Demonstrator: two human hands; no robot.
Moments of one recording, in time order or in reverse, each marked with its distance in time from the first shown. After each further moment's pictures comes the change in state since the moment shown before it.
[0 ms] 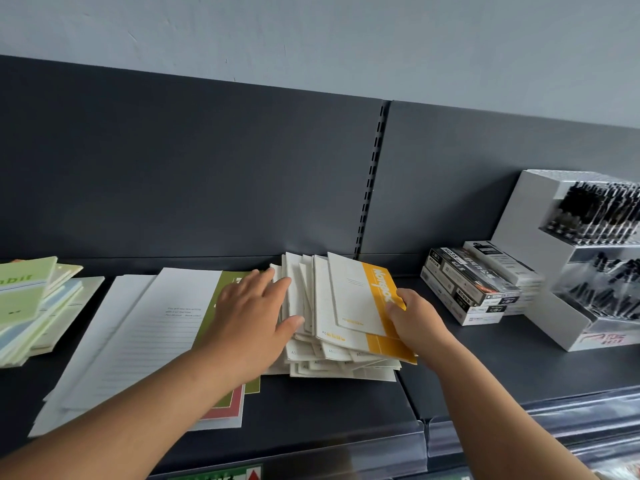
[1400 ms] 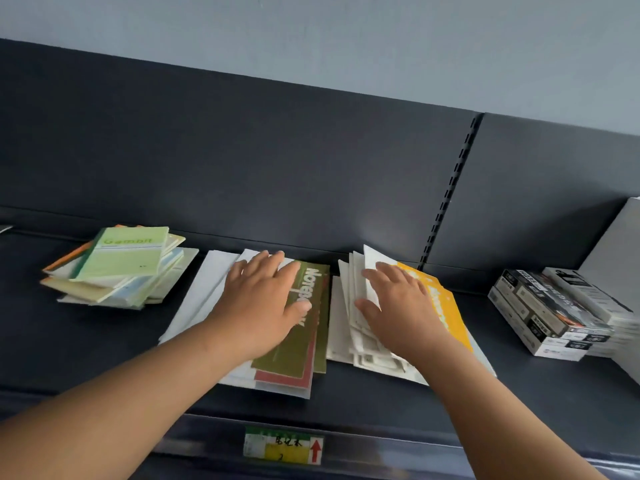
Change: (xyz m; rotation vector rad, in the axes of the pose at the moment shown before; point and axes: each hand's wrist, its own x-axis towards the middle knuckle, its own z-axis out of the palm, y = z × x) left_hand -0.041 -0.057 -0.032 0.088 0.037 -0.154; right_hand -0.058 -0.101 0.043 -0.540 -0.005 -0.614
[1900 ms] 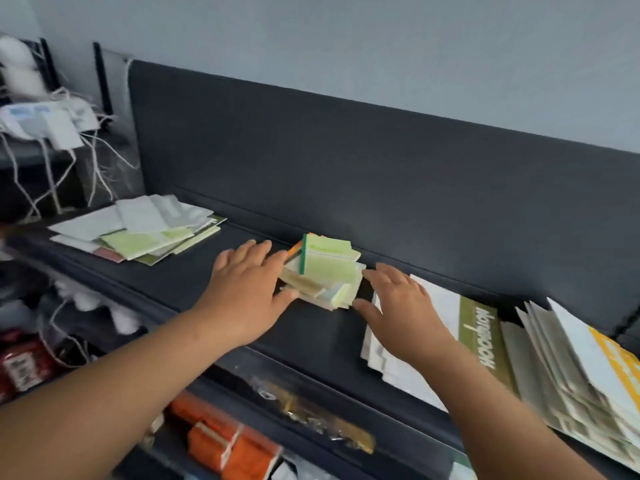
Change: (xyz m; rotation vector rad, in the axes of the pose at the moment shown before) left_hand -0.132 -0.237 -0.073 0.115 0.114 -0.370; right_hand 0.014 -0.270 0.026 0.058 -0.044 -0.355
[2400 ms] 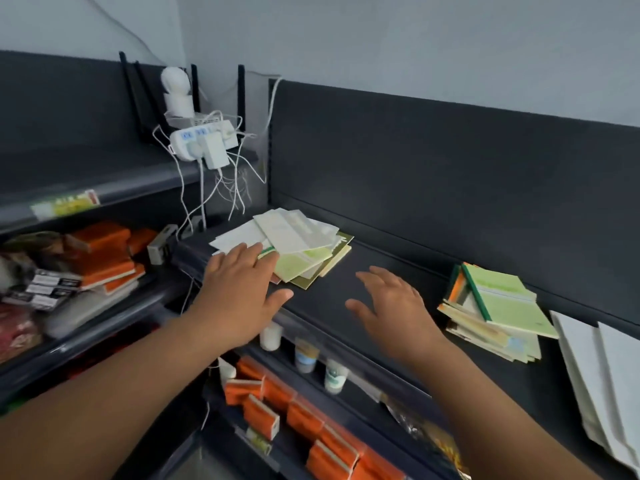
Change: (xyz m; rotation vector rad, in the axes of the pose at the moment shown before) left_hand -0.026 -0.264 -0.038 0.098 -0.009 -0.216; right_hand 0.097 -0.250 0.067 0.153 -0.106 -0.168
